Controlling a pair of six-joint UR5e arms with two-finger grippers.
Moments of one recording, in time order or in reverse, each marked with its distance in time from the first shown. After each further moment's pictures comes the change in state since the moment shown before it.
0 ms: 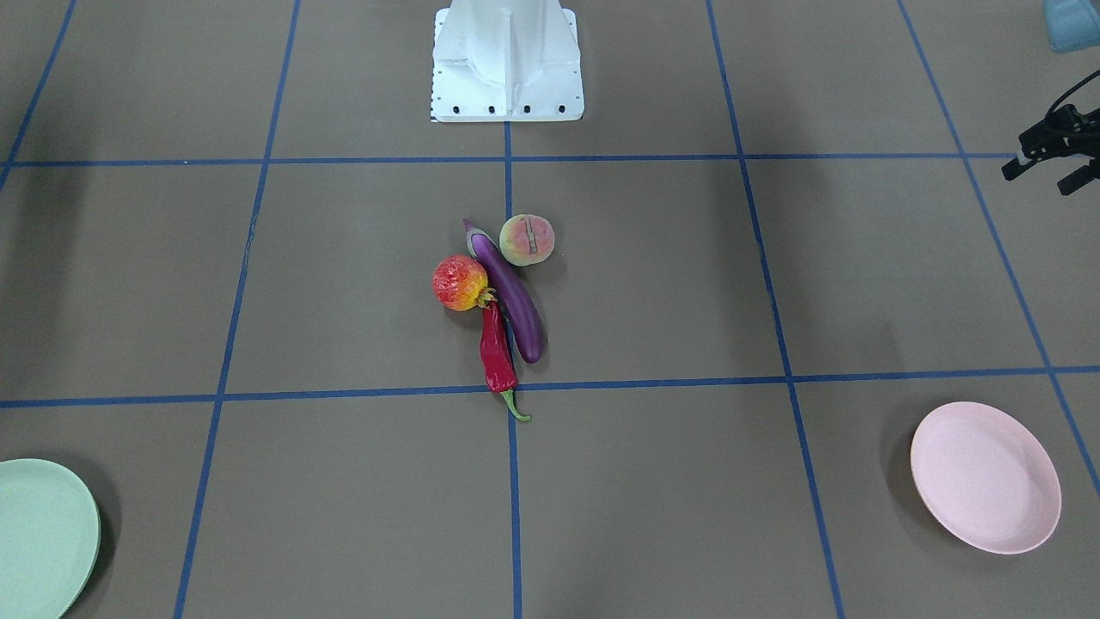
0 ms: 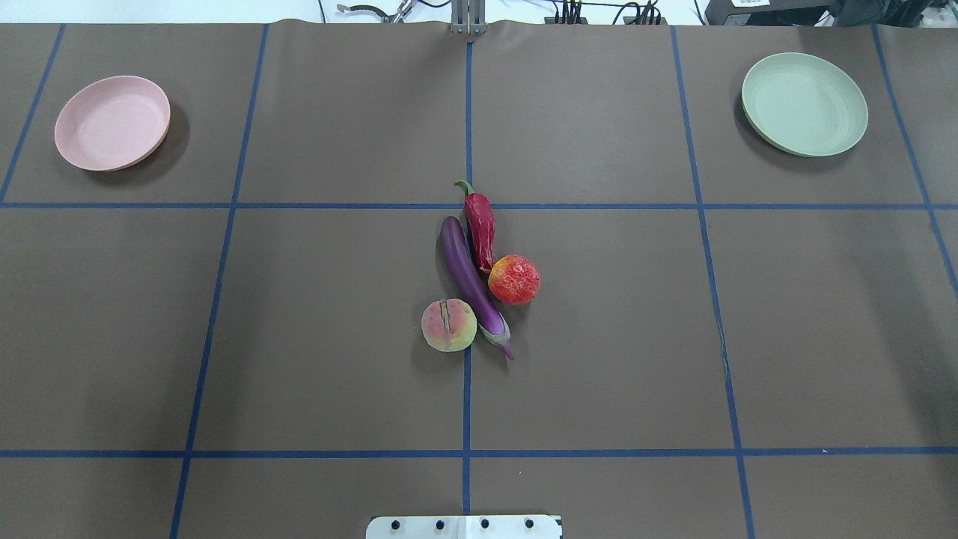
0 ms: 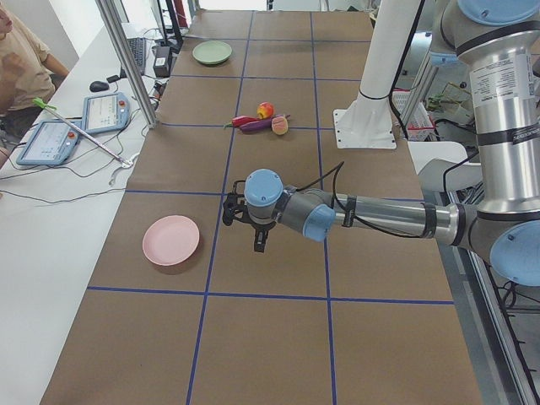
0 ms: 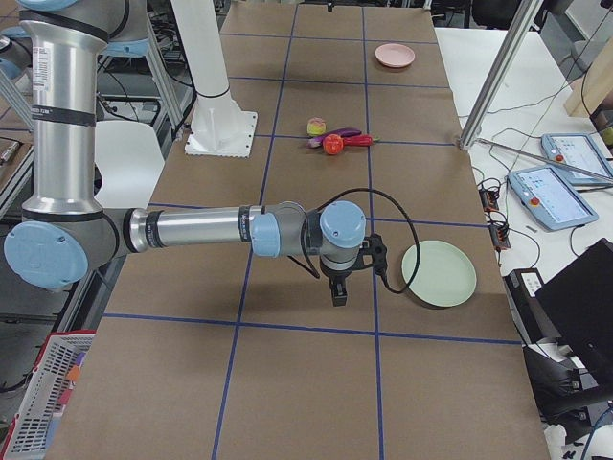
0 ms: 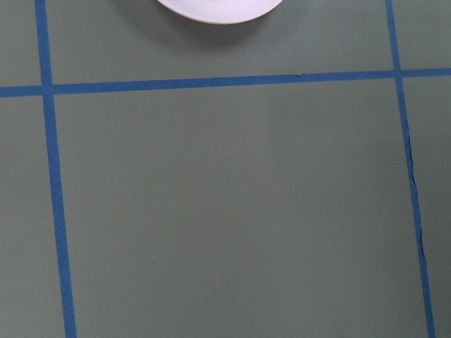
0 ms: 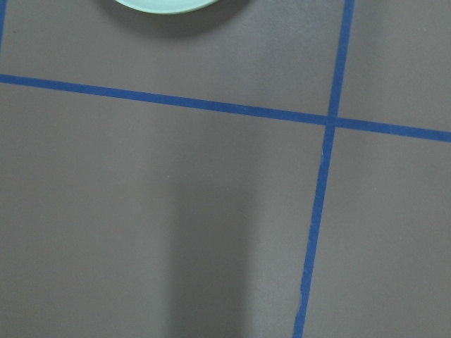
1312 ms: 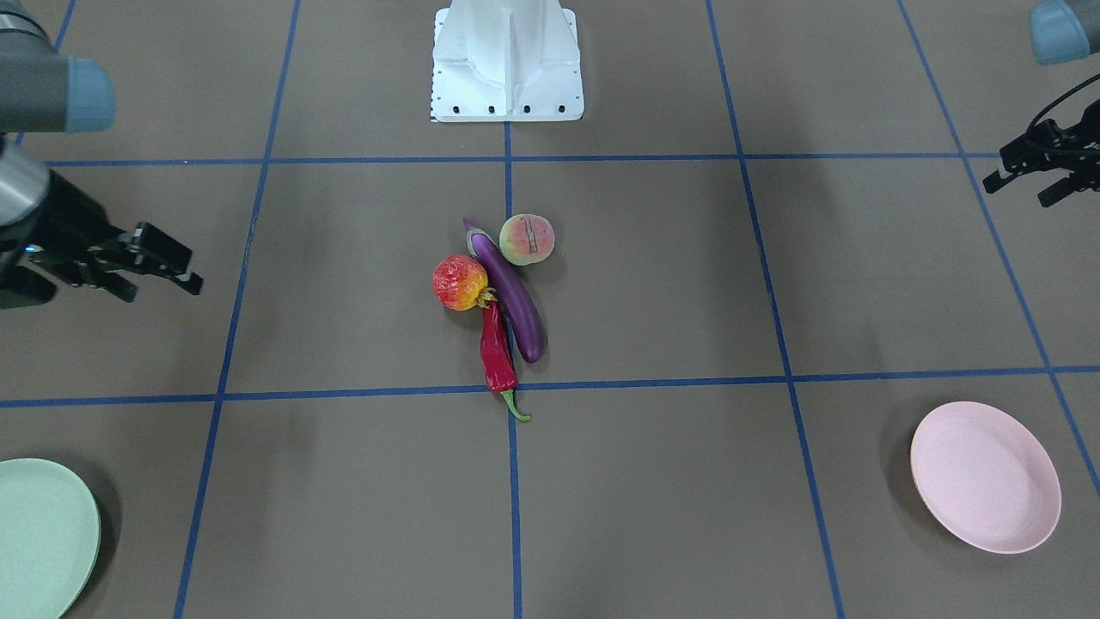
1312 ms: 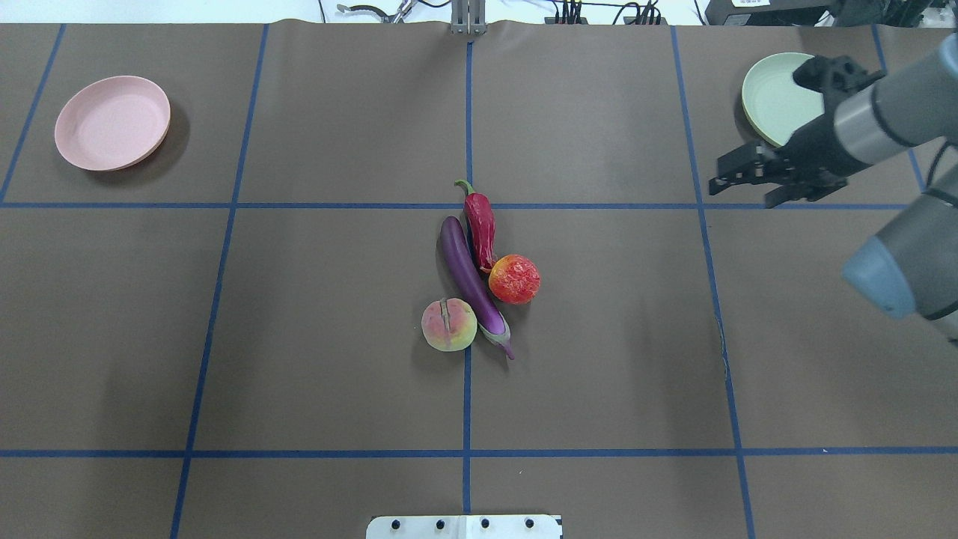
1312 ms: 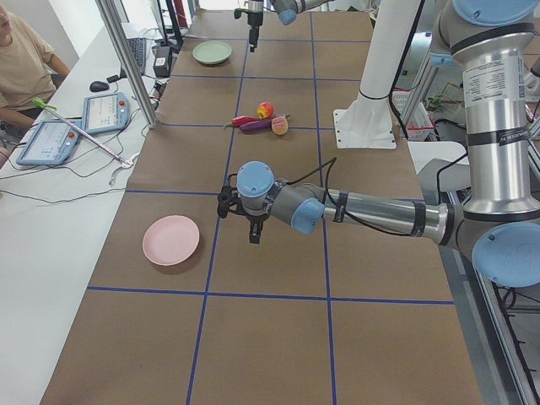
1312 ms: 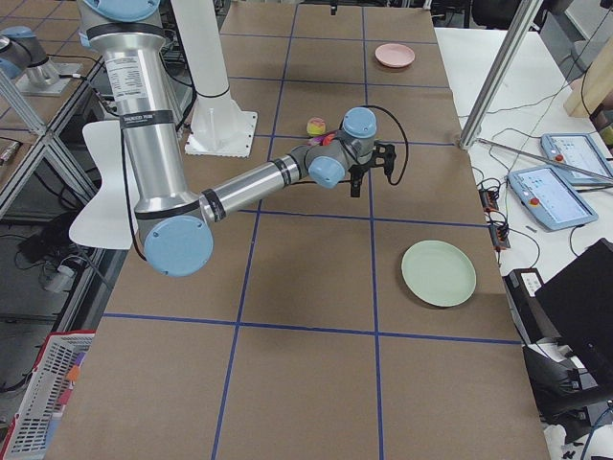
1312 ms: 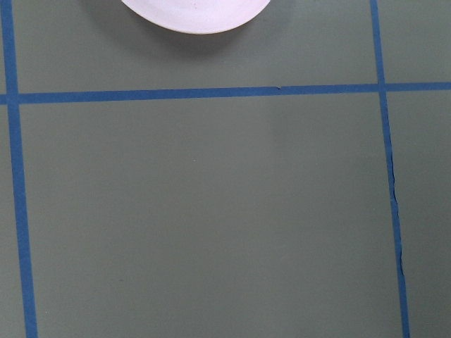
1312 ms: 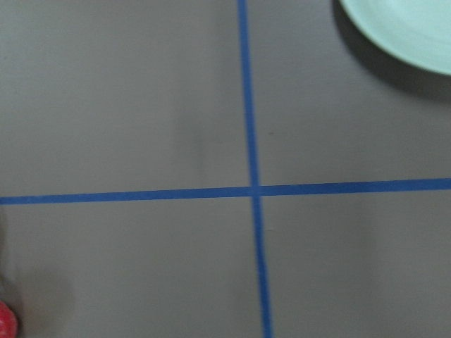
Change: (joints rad) left arm 0.026 -0.036 0.010 -0.003 0.001 -0.056; right arm -0.603 0.359 0.037 0.401 -0.230 1.224
